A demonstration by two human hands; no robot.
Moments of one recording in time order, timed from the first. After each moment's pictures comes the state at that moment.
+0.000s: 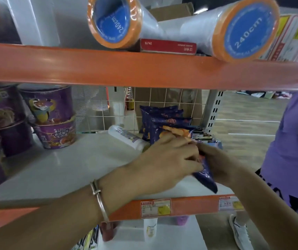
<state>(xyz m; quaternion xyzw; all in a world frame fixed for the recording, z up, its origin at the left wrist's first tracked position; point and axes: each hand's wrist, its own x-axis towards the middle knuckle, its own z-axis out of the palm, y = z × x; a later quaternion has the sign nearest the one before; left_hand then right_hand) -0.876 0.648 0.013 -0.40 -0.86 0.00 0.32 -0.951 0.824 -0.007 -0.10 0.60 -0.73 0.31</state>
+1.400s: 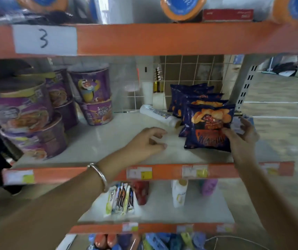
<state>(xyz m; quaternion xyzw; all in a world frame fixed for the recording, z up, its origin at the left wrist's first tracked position) -0.824 0.538 -0.039 -0.03 -0.88 -0.47 0.04 -0.923 0.782 -0.068 0.02 0.71 -0.69 -0.15</state>
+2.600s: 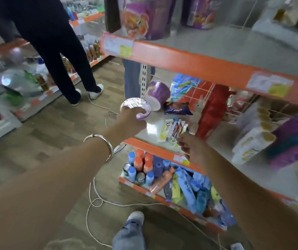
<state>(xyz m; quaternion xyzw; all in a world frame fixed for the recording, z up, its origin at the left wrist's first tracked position) -0.649 0.371 -0.247 0.37 -0.85 -0.38 0.08 -0.763 0.533 -0.297 0.08 0.75 -0.51 0.41</state>
